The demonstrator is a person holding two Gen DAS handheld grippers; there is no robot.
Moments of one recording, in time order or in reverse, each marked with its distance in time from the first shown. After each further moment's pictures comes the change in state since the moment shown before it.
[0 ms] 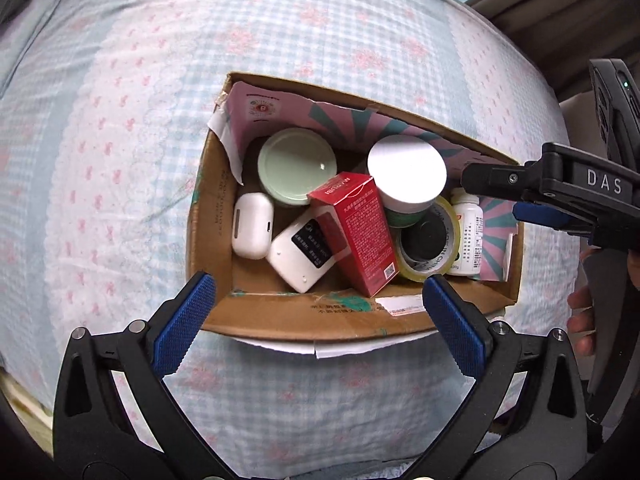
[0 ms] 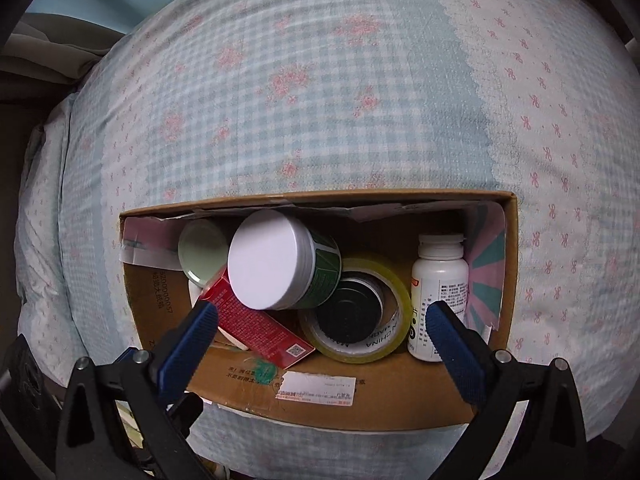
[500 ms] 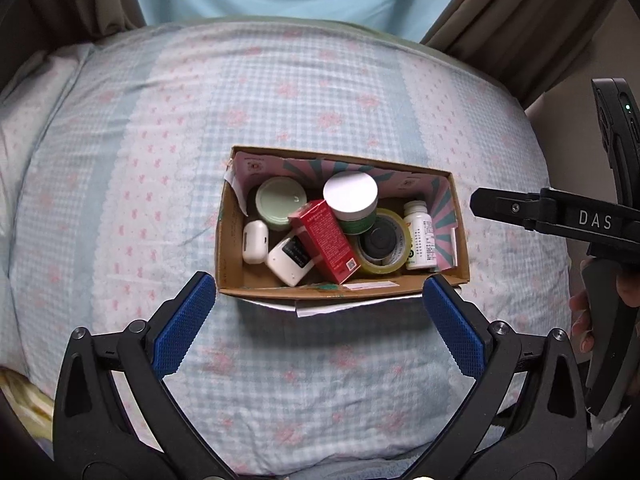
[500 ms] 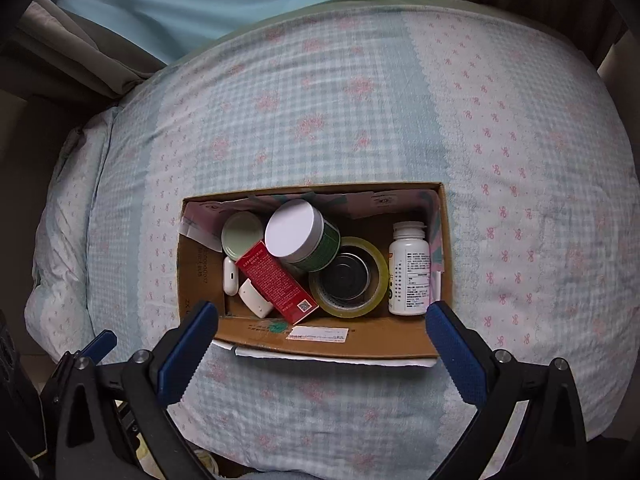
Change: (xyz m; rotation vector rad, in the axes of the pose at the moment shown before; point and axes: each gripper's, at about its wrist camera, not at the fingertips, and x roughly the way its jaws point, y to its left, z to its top) left arm -0.117 -0.038 -0.041 0.124 -0.208 0.045; right arm -0.110 -0.004 -0.079 -0.063 -0.226 0.003
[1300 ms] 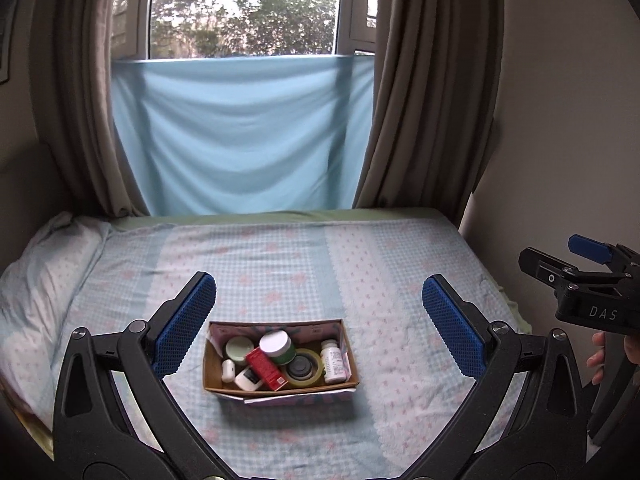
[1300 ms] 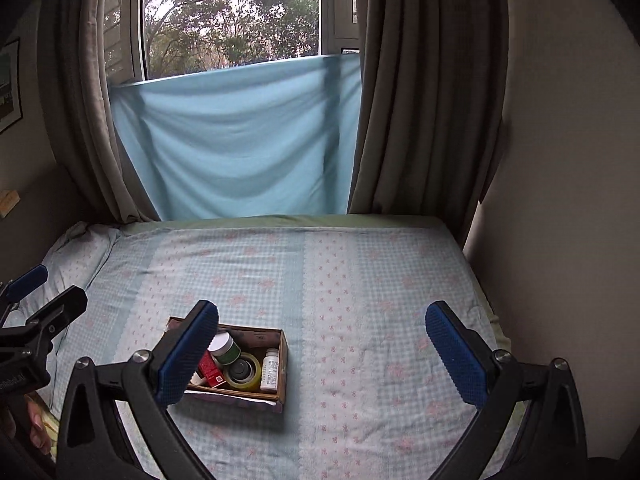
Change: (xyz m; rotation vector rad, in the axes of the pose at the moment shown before) left arm -0.252 -0.173 -0.021 0.159 -0.599 0.001; right arm -0.315 -0.068 -0.113 -0.088 -0.687 -0.228
